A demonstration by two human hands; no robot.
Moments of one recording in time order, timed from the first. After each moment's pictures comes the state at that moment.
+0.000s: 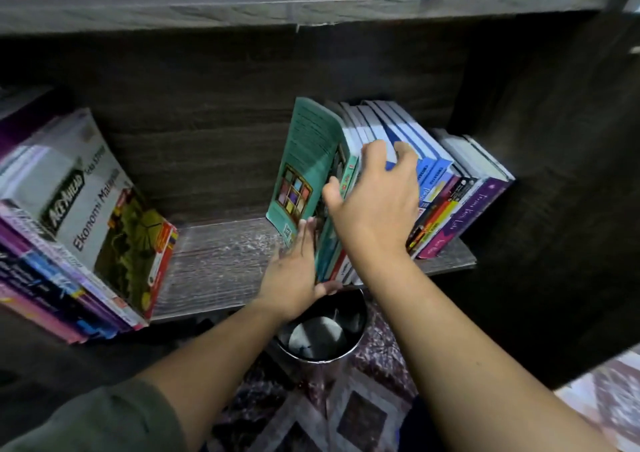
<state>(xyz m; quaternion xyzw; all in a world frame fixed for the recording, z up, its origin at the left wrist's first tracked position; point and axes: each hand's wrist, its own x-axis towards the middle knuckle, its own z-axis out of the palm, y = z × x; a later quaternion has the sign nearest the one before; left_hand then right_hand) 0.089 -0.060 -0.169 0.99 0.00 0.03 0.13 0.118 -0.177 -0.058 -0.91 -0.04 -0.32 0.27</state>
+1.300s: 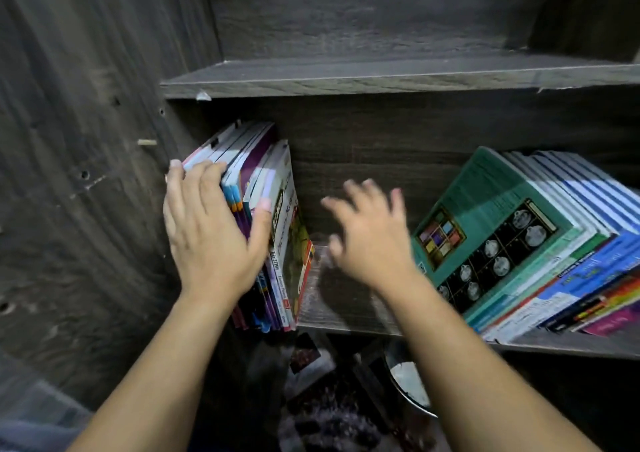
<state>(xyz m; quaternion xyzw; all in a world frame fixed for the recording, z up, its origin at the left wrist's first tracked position) -0.053 0.140 -0.030 0.84 0.25 0.49 0.00 0.075 -0.008 -0.053 -0.87 -0.40 -0.25 0.15</state>
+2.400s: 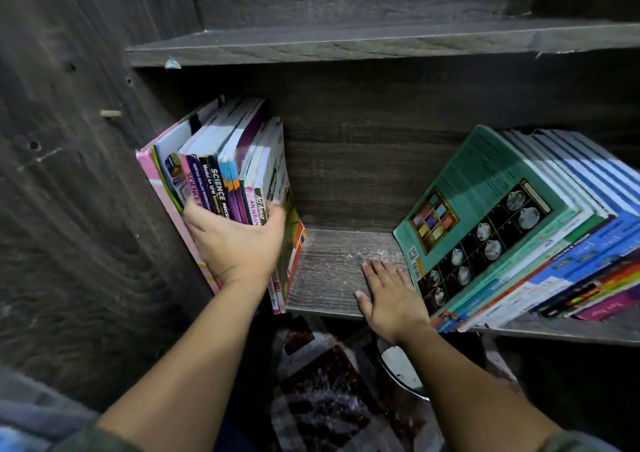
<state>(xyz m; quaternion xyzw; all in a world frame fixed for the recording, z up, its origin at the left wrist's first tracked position) -0.006 0.114 -0.079 0.69 0.42 0.53 0.27 0.110 -0.064 -0.215 -0.92 -0.38 0.04 0.07</state>
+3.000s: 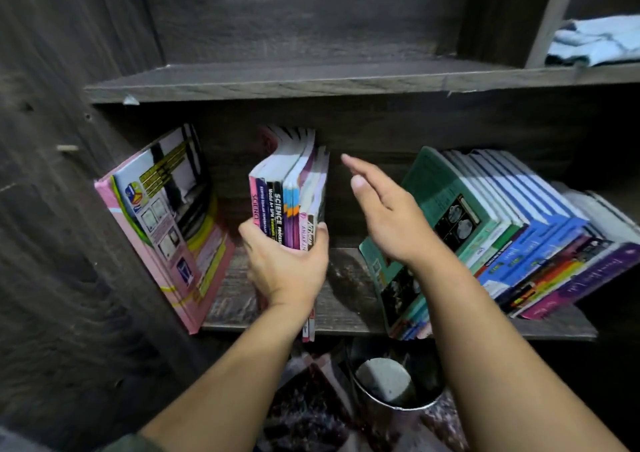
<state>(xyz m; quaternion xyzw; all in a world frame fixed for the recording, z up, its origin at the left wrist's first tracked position) 0.029 0.014 -0.071 0.70 0.35 0.50 0.36 0.113 -0.093 -0.018 -0.76 -0.39 -0.05 0.53</state>
